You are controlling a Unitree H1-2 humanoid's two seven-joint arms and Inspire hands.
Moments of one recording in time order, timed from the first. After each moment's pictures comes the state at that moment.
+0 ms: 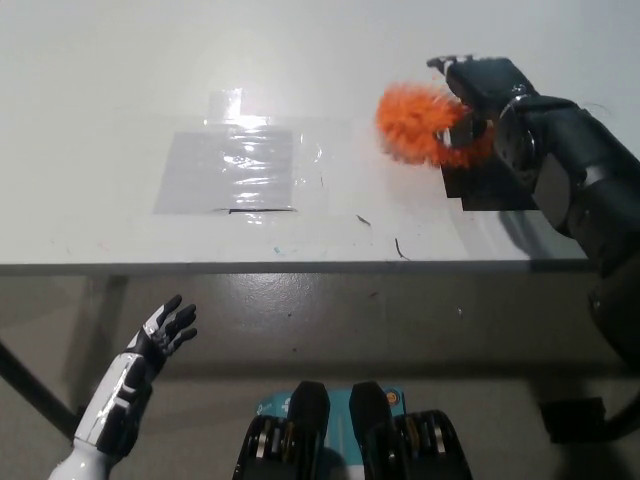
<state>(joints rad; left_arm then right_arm) 0.00 0.23 0.01 0.12 -0.21 -0.43 -0.29 -1.32 -0.18 0.72 1.46 -0.57 -0.10 0.01</state>
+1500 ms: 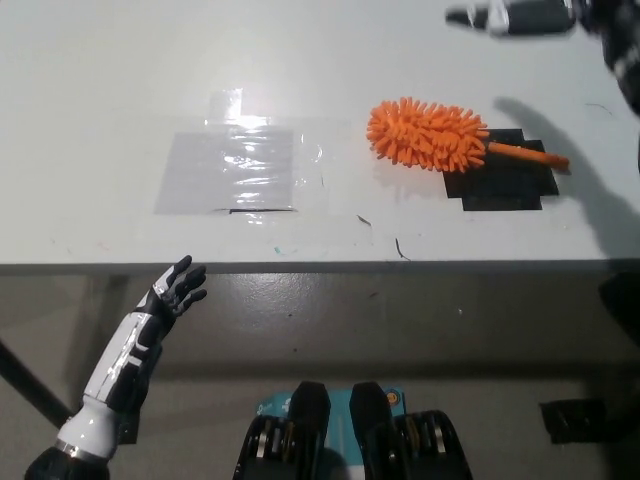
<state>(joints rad) -0.12 0.23 0.00 0.15 -0.21 -0.41 -0.29 -0.92 -0.32 0.00 0.29 -0.18 -0.02 0.34</state>
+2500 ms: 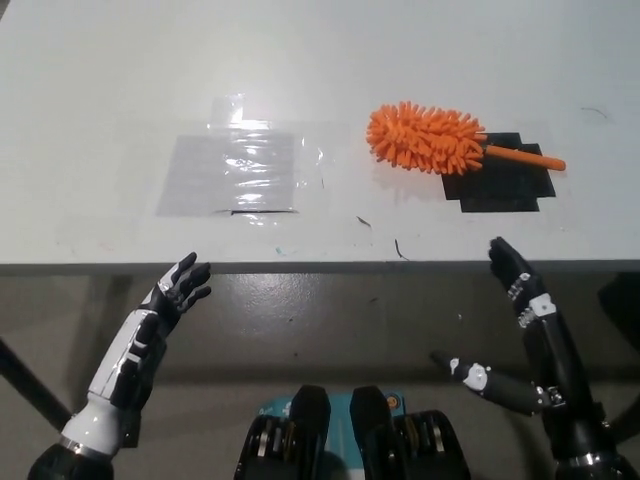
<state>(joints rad) -0.12 0.23 0.00 0.15 -0.20 -0.42 -0.29 -0.07 0.02 -0.06 -0.02 -0.08 -0.36 0.19</state>
